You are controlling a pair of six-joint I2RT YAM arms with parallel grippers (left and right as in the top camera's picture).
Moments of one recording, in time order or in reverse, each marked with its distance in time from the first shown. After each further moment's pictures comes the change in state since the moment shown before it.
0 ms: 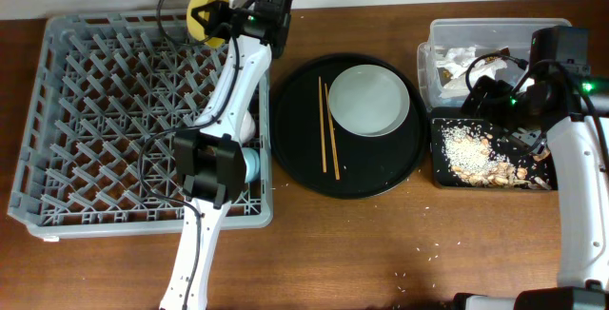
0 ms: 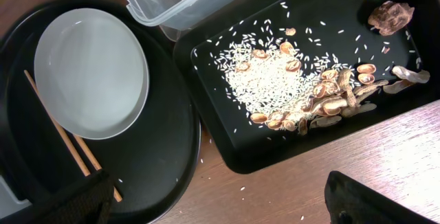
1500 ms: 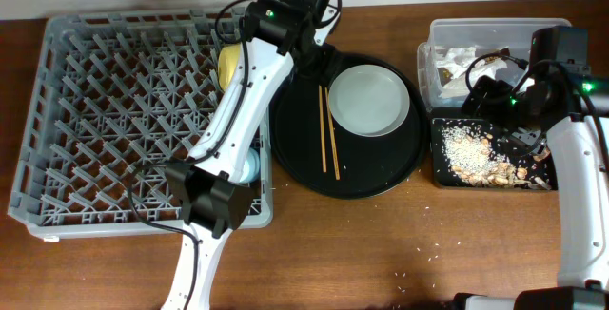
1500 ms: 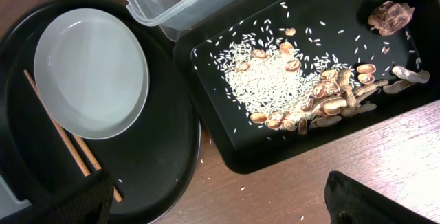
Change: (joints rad) left arm -0.156 -0.277 0.000 -0.519 1.314 -0.032; right arm 0.000 0.000 0.000 0.000 0.000 0.000
